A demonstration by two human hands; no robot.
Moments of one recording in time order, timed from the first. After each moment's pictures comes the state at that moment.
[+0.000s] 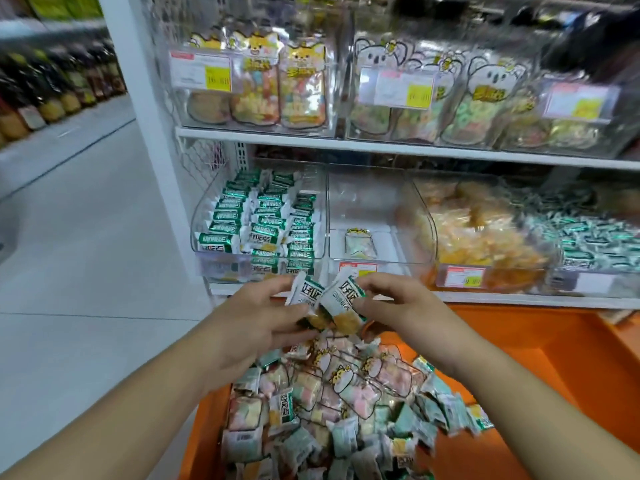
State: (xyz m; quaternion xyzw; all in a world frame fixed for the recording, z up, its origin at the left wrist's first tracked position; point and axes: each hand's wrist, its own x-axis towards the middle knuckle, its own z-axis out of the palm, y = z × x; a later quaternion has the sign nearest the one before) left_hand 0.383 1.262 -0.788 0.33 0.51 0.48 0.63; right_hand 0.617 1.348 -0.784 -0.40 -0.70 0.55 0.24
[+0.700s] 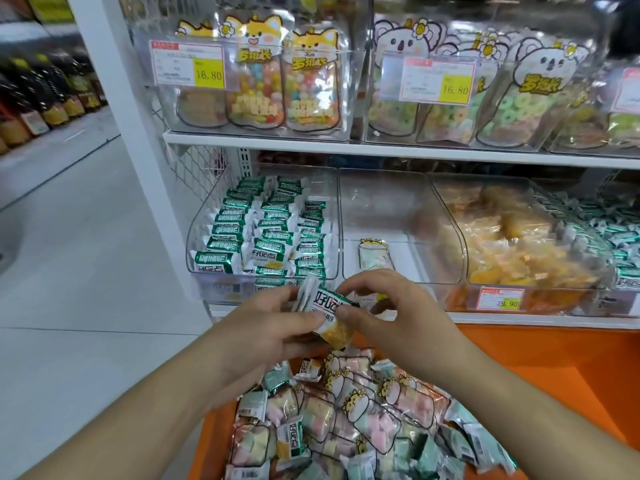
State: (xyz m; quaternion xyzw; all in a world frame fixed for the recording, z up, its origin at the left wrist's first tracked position) left_hand 0.364 1.304 -0.797 0.32 0.52 0.48 0.63; right_hand 0.573 1.382 -0.797 -0.40 -0.80 0.37 0.25
